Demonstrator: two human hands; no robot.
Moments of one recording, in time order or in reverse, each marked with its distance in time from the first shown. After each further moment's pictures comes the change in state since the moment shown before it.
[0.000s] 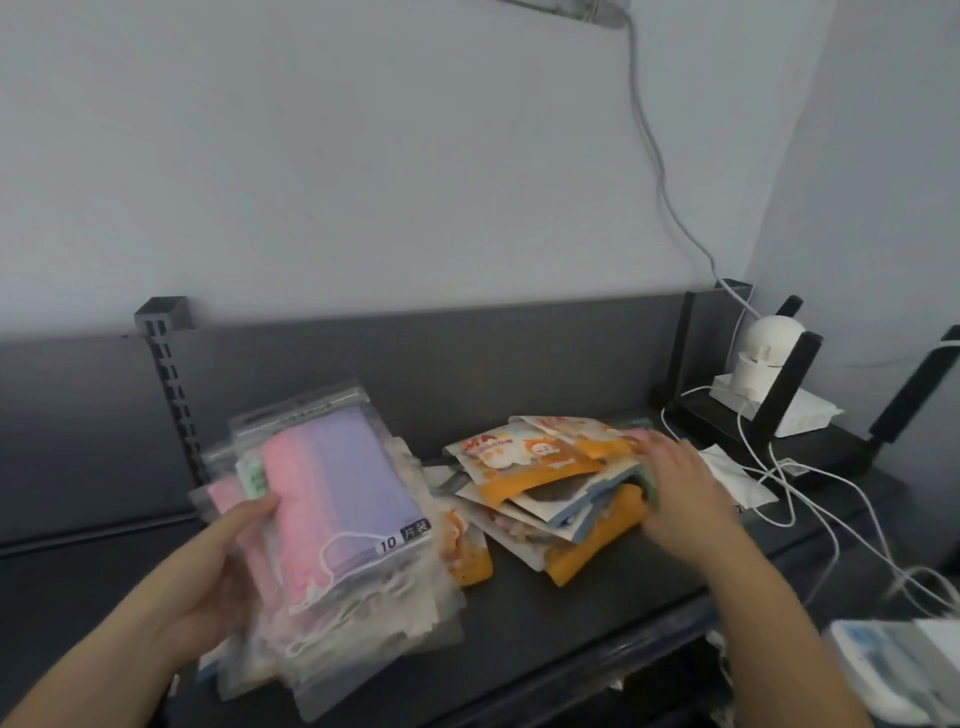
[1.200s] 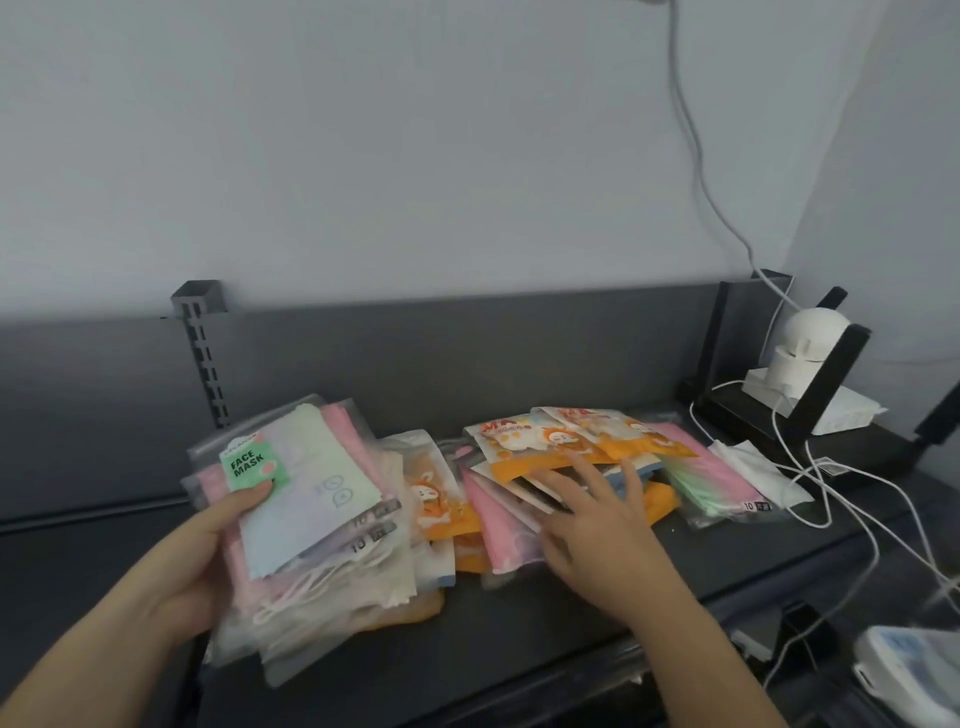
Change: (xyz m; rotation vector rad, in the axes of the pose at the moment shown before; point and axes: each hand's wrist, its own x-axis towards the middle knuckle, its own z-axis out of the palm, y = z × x) left_hand -0.009 0.009 -0.017 -0.116 0.124 0.036; right_hand -0.041 -0.083 0.034 -0.296 0.033 -0.567
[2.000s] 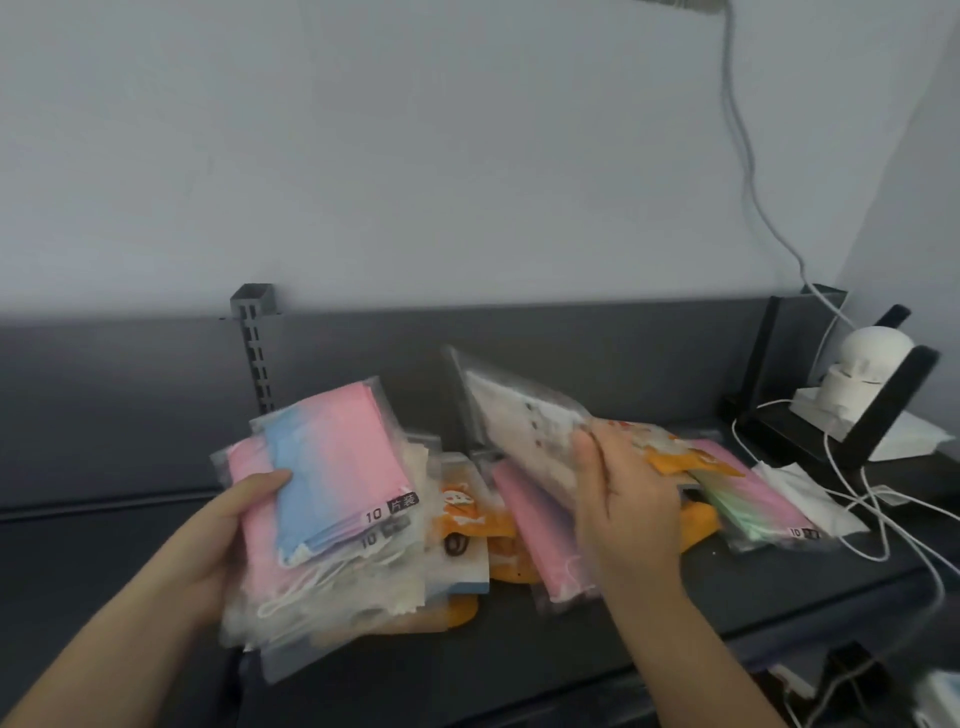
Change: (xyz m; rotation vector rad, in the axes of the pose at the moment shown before) left_hand -0.006 0.013 -0.014 -0.011 -0.005 -0.001; right_hand 0.023 -0.046 -0.039 0.697 0.859 0.128
